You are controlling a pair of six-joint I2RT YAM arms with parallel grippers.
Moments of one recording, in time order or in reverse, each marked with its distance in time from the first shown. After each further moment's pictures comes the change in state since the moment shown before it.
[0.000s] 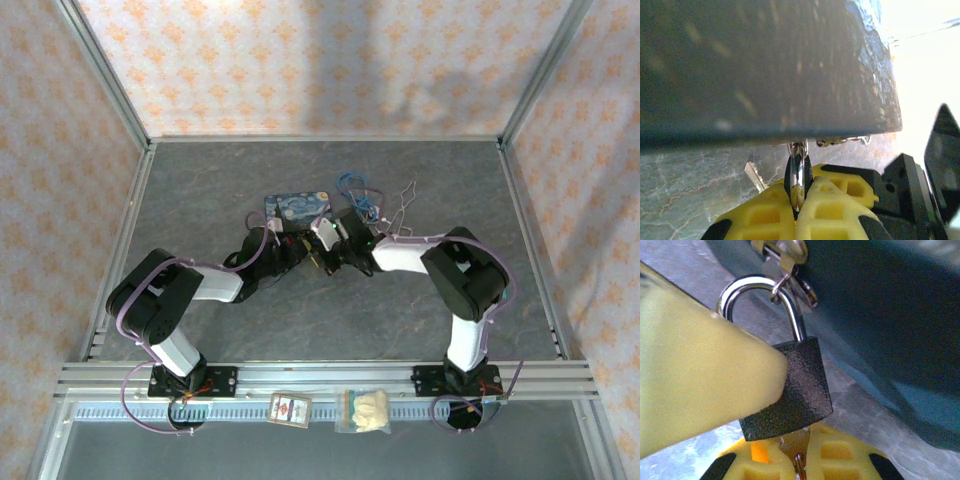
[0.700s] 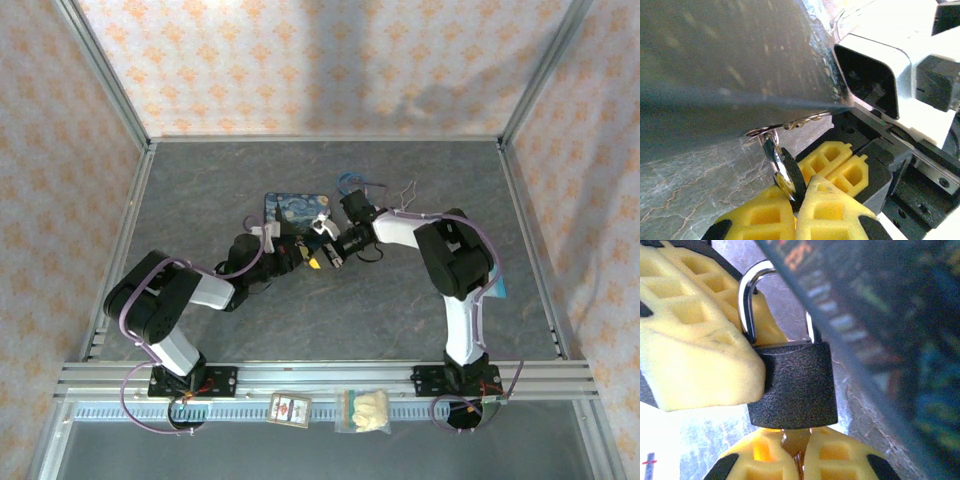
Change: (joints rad) left arm 0.061 -0.001 -0.125 0.237 0.185 0.197; right arm -0.133 0.166 0.238 -0.375 -0.579 -0.141
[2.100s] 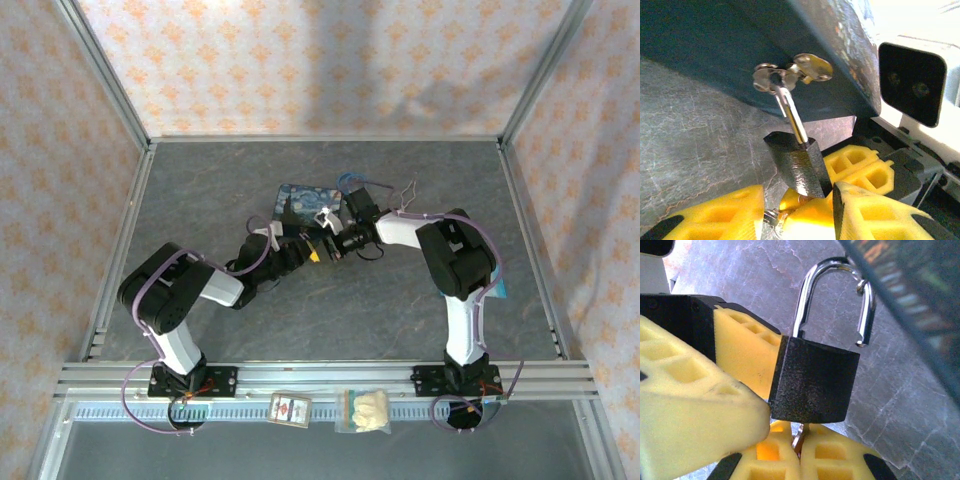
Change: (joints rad) left arm -0.052 0.095 0.061 0.005 -0.146 -0.189; right arm -0.010 -0.018 -0.040 0.146 0.063 0.192
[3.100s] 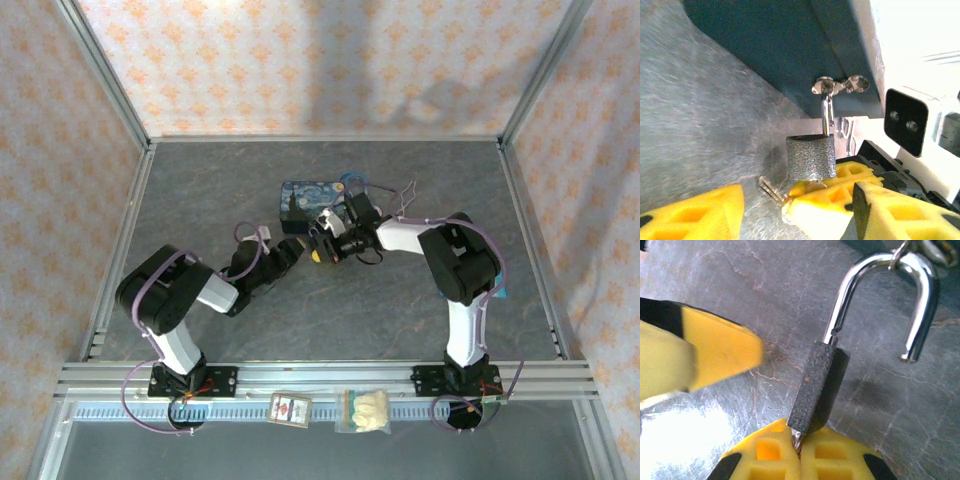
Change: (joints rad) left arm 0.032 -0.051 -0.095 0.074 -0.072 -0.145; right arm 0.021 -0.050 -0.077 0.083 0.170 0.091
